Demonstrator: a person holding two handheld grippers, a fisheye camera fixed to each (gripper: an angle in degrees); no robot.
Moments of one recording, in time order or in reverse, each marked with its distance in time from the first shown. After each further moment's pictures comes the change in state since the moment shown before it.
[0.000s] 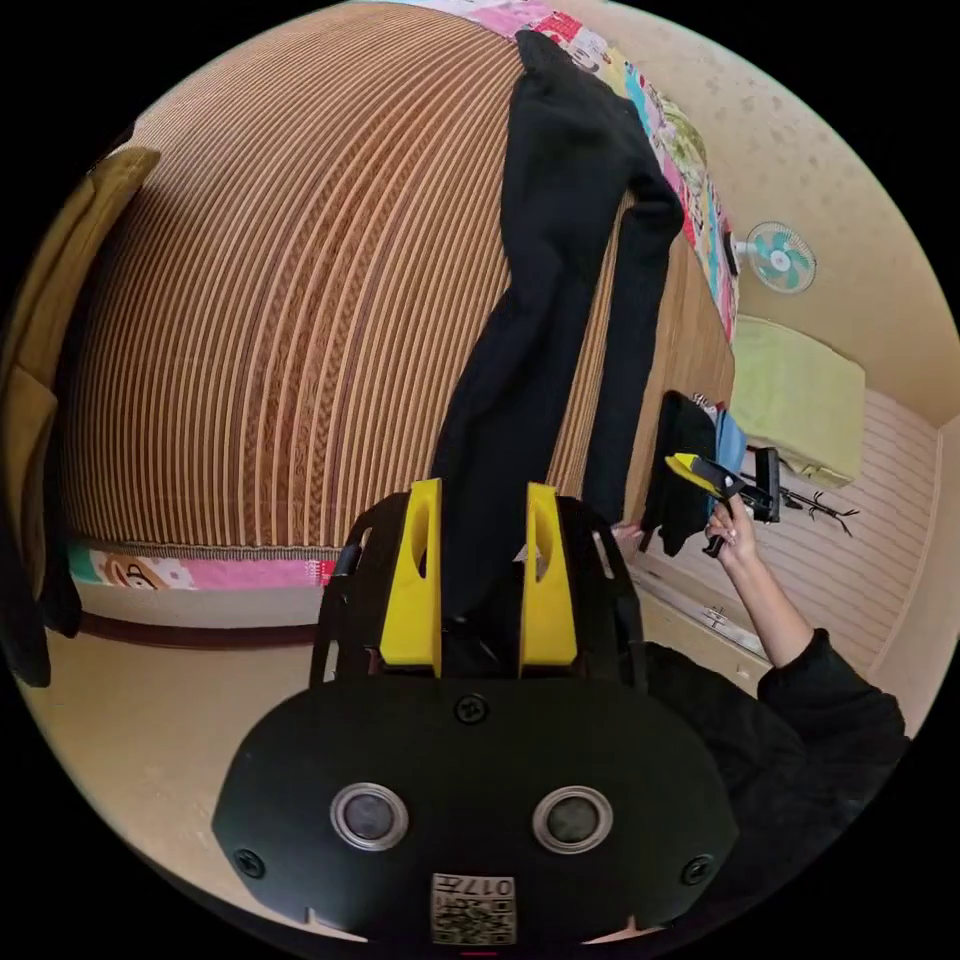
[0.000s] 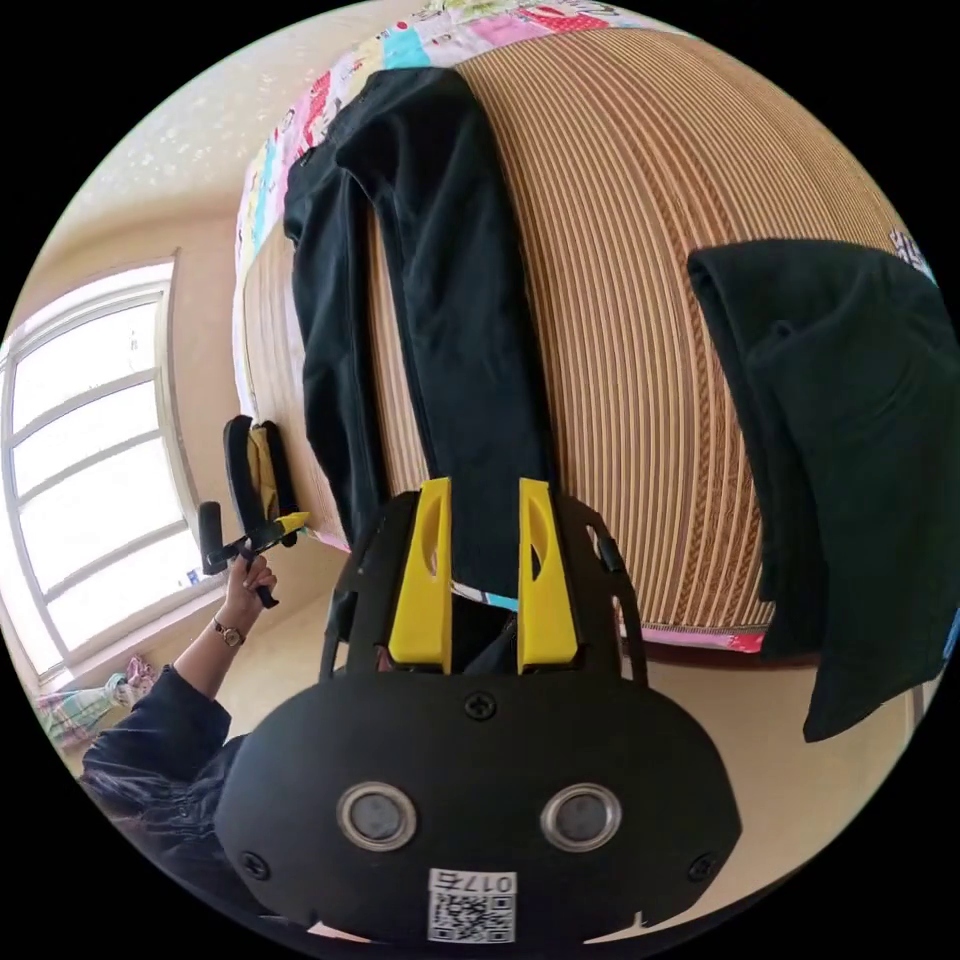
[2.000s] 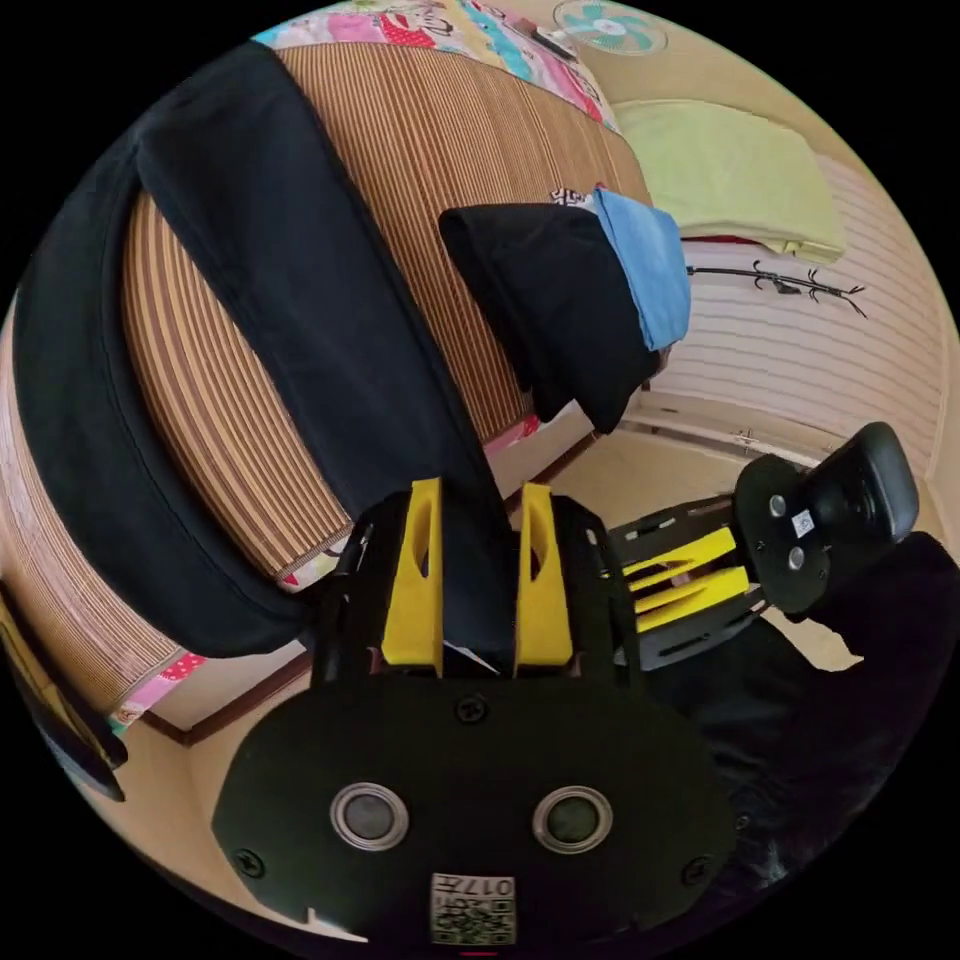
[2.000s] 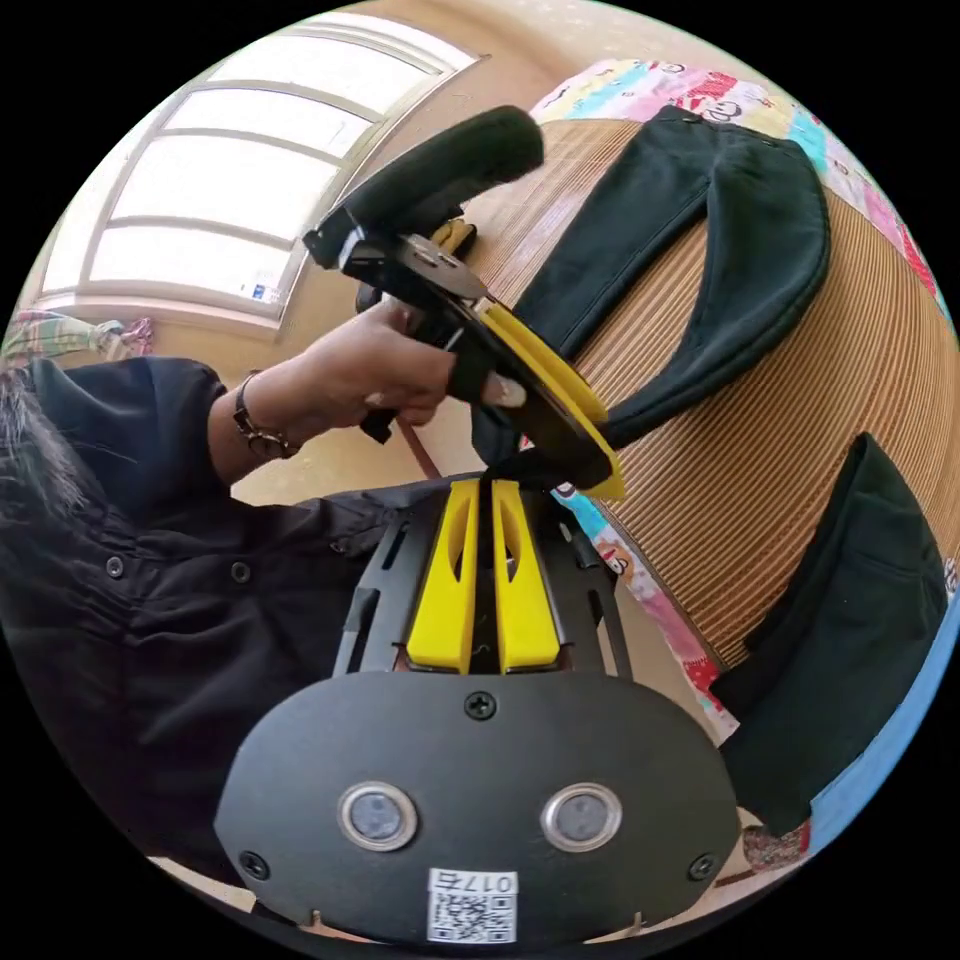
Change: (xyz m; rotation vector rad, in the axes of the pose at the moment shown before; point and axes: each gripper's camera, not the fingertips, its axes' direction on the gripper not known) left arm 0.176 0.092 0.034 -0.332 -0.108 0.486; right arm 0.011 0.462 -0.017 -0.219 -0.015 -0.780
